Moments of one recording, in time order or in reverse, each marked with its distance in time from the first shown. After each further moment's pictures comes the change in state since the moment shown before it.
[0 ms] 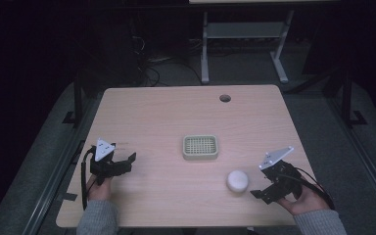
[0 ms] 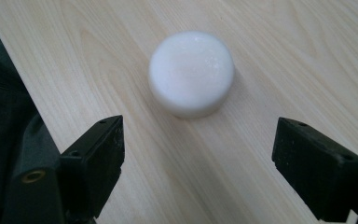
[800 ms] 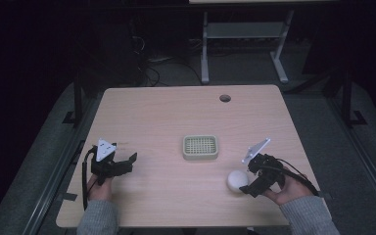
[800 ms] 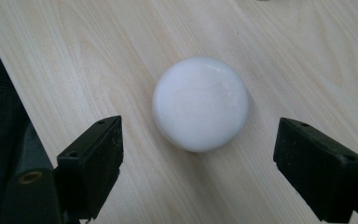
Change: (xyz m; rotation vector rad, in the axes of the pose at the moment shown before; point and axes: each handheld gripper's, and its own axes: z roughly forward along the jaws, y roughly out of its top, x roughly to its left) left arm -0.003 0.001 0.000 -0.002 -0.001 0.015; right arm -0.001 0.037 0.024 0.097 0.034 -0.058
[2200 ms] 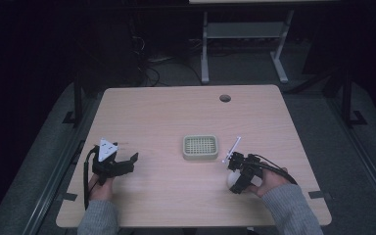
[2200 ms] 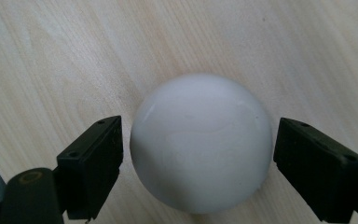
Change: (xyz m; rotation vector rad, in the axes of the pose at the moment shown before) left arm -0.004 0.002 0.001 0.000 0.004 0.016; right arm -0.006 0.035 0.052 0.234 0.020 -0.019
